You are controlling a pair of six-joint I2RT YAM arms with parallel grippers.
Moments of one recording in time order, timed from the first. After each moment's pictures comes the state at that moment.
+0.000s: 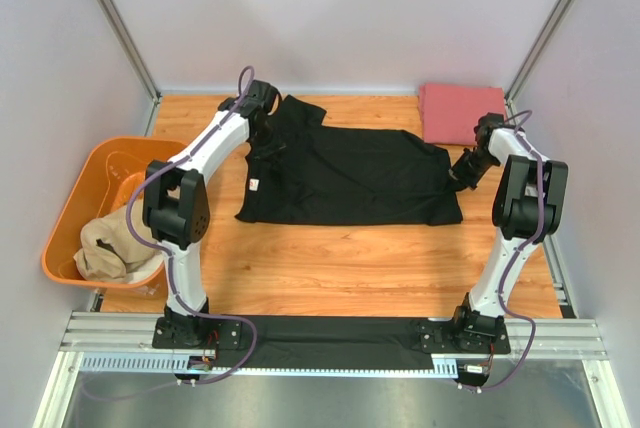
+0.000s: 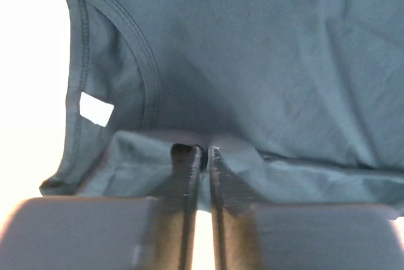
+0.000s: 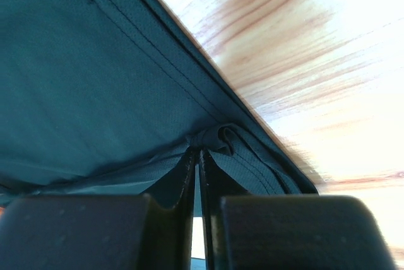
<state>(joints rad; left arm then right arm) -0.34 1.97 1.72 -0.86 -0.04 -0.65 -0.19 2.04 1.49 -0.88 -0.24 0.53</state>
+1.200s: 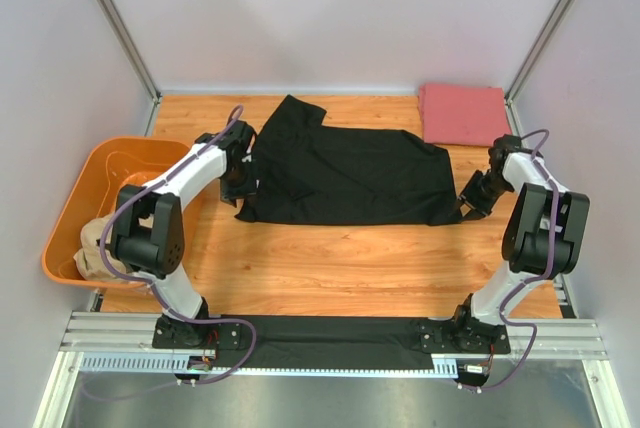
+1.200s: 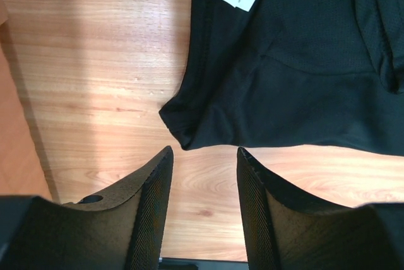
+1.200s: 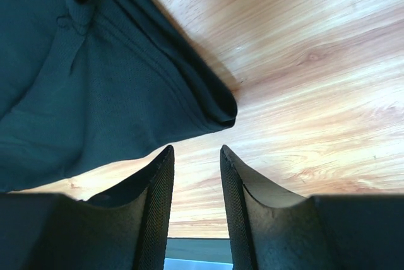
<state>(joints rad) -0.27 1.71 1.26 -0.87 -0.09 -0.36 -0.25 1.74 1.17 -0.87 -0.20 0.42</state>
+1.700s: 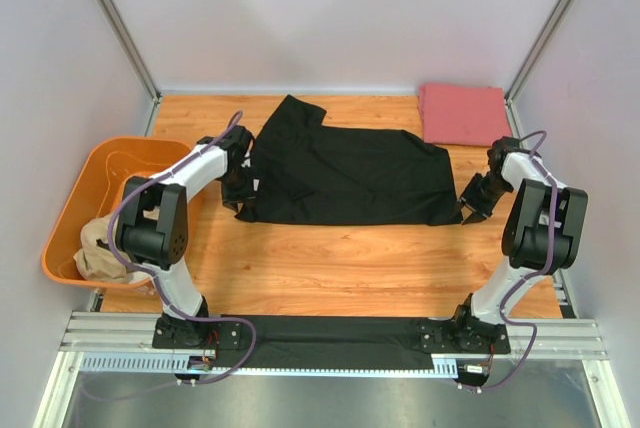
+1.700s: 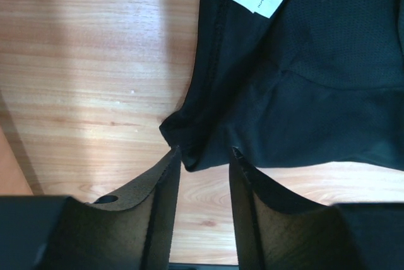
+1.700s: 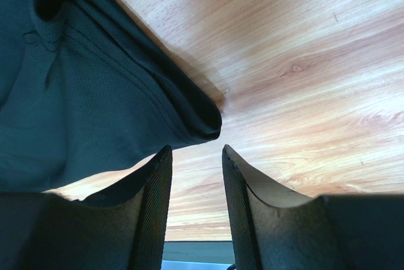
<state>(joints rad) -0.24 1.77 1.23 -0.84 -0.05 -0.34 -0.27 1.77 1.17 -0.87 -0.17 0.41</state>
